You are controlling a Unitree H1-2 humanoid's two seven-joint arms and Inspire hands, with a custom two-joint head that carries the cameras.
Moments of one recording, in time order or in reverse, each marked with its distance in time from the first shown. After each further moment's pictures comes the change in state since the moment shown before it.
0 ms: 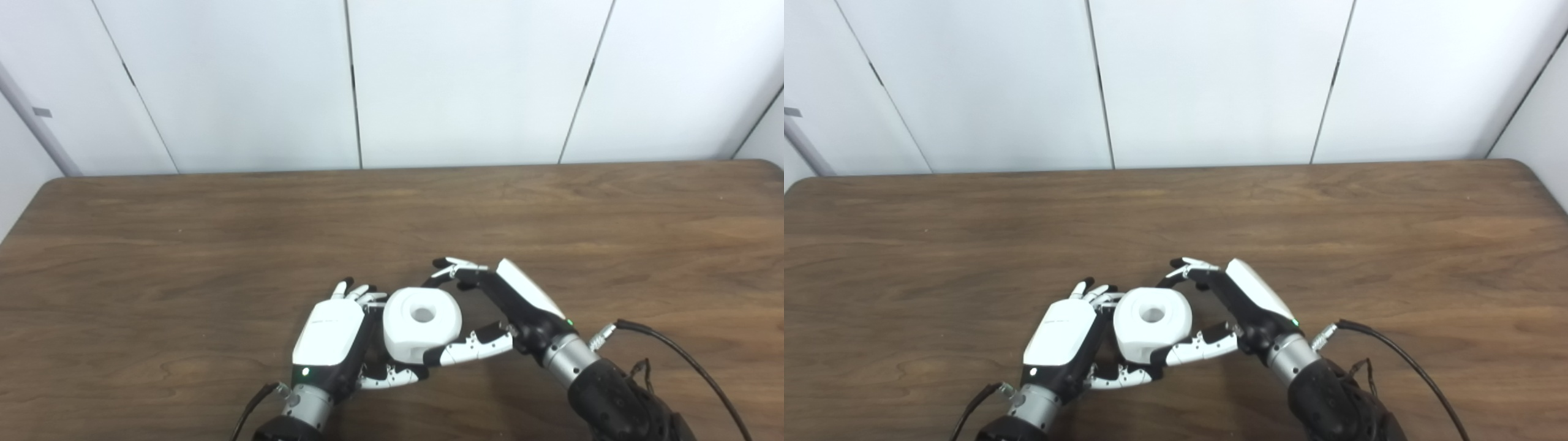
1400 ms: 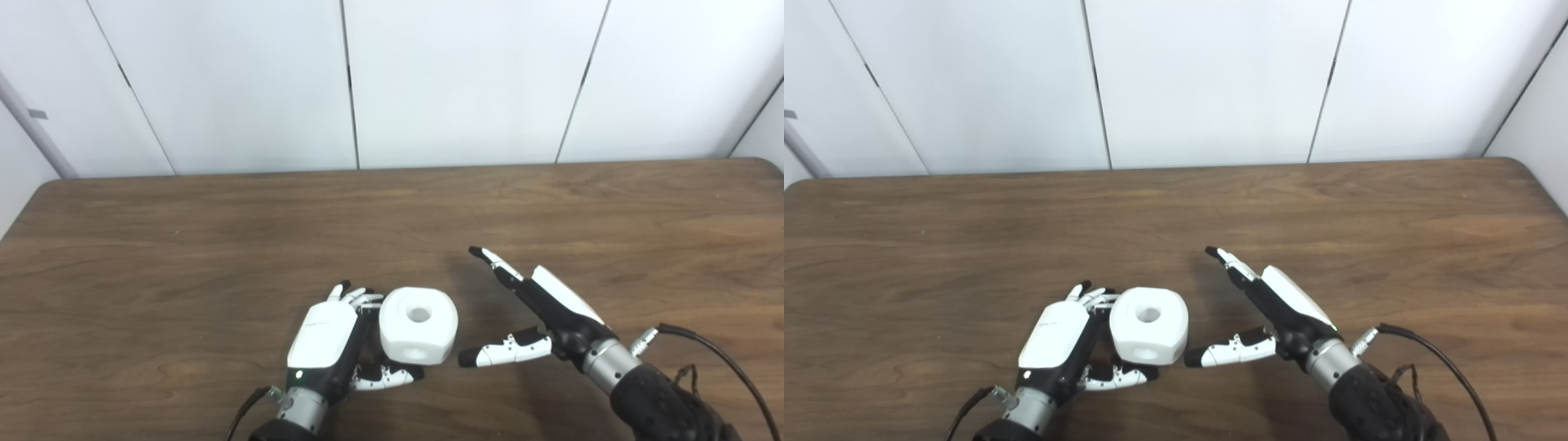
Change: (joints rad) left arm 0.019 -0.003 0.054 -0.011 -0.066 -0.003 -0.005; right arm 0.039 -0.037 -0.108 -0.050 -0.009 0.001 0.073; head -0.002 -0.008
